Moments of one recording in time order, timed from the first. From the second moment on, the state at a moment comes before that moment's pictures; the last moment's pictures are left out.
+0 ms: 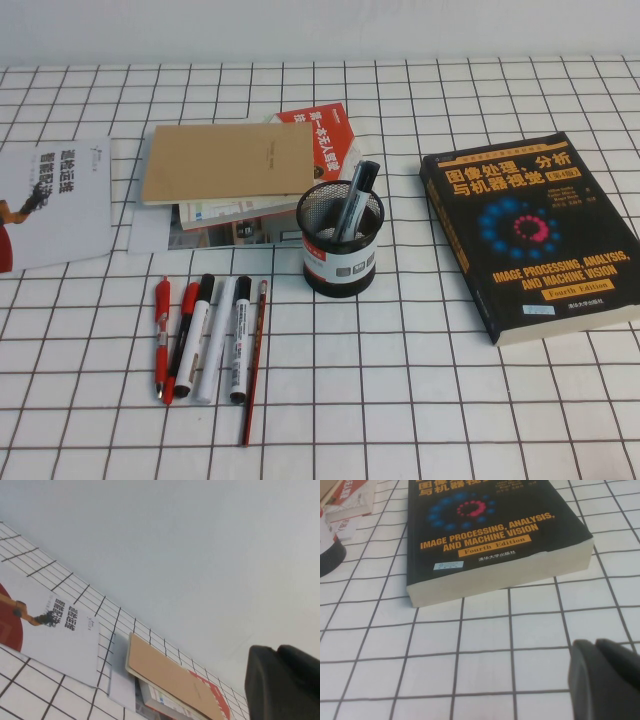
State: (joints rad) right arm 0.12 0.06 0.03 0.07 0.35 0.13; left arm -0.06 -0.01 0.03 -0.43 -0.06 -0.25
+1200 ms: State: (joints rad) right arm 0.12 0.06 0.03 0.07 0.35 0.13; left arm -0.35 1.26 -0.84 -0.93 0.28 1.01
